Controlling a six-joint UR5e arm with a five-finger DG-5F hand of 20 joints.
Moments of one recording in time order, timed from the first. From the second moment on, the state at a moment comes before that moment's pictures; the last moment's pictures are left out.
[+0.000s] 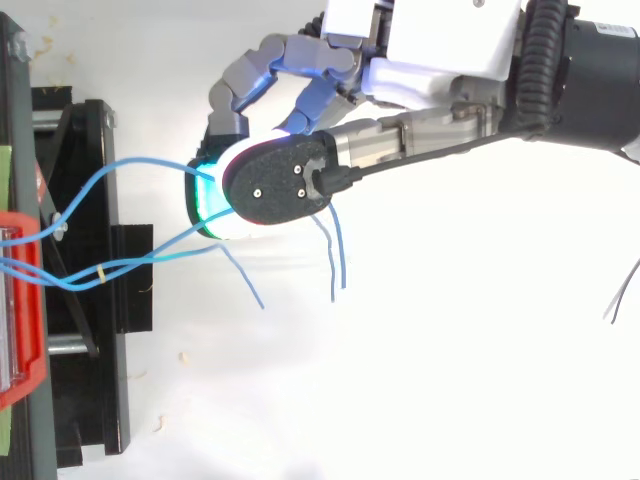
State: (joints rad) arm 0.06 -2.25 -1.16 -3.01 -1.37 -0.11
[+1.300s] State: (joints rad) arm 0.06 -2.25 -1.16 -3.04 -1.39 -0.10
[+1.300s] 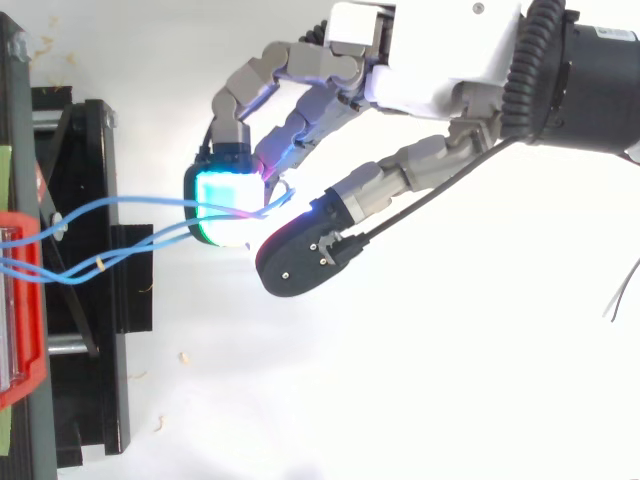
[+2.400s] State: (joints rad) arm 0.06 -2.25 -1.16 -3.04 -1.40 -0.08
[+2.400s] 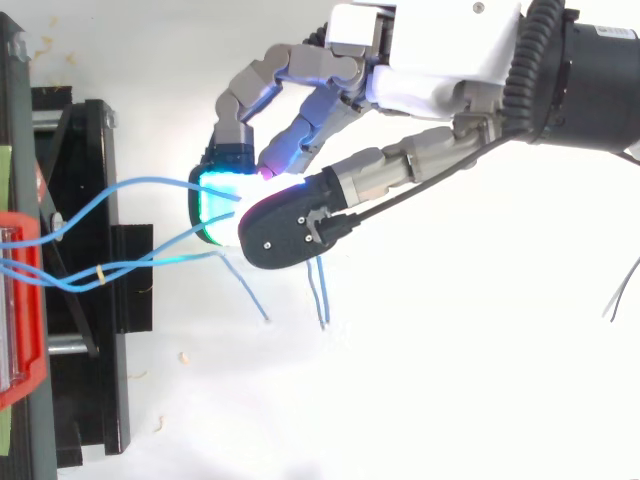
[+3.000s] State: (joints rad) arm 0.06 -2.25 -1.16 -3.06 -1.40 -0.08
